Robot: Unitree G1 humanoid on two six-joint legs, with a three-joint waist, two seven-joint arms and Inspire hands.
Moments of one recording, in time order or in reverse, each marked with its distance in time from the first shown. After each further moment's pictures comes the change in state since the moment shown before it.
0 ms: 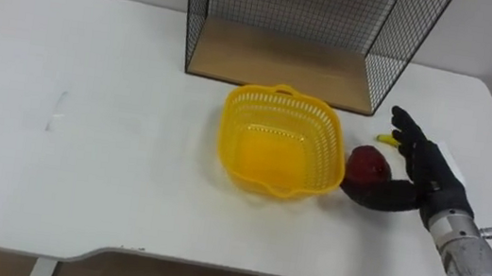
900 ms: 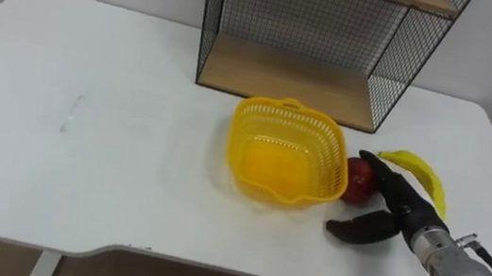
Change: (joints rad) left arm 0.005 0.000 -0.001 0.015 -0.001 0.070 0.005; right arm -0.057 -0.007 0.054 0.224 -0.175 0.041 0.092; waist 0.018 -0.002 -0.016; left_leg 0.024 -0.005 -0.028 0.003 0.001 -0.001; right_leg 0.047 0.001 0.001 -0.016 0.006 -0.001
